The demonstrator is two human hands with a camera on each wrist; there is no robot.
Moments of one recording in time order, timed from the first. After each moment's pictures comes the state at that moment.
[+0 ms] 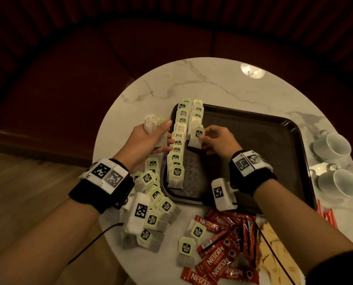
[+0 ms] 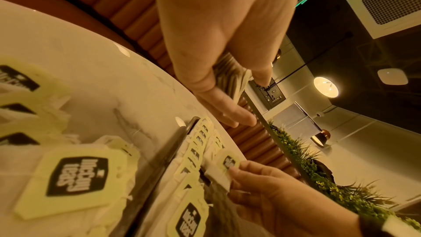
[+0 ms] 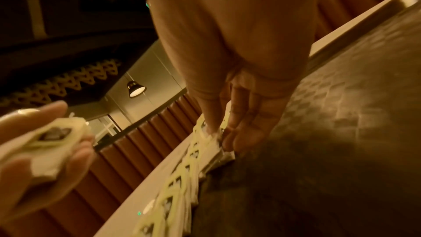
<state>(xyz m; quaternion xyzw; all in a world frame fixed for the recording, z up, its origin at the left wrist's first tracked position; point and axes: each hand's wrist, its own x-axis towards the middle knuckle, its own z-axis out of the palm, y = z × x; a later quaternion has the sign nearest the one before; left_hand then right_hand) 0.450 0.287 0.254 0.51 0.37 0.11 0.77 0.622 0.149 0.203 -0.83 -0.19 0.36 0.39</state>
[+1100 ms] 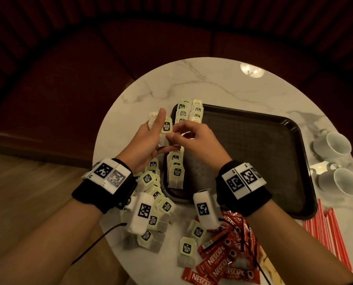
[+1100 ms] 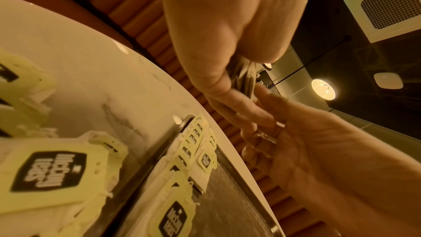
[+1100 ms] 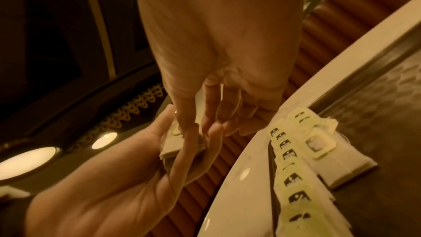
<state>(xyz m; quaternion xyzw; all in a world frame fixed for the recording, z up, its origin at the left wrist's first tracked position) 0.454 0.280 0.272 0.49 0.34 0.09 0.80 0.554 0.171 0.261 -0.75 -0.33 0.32 0.47</state>
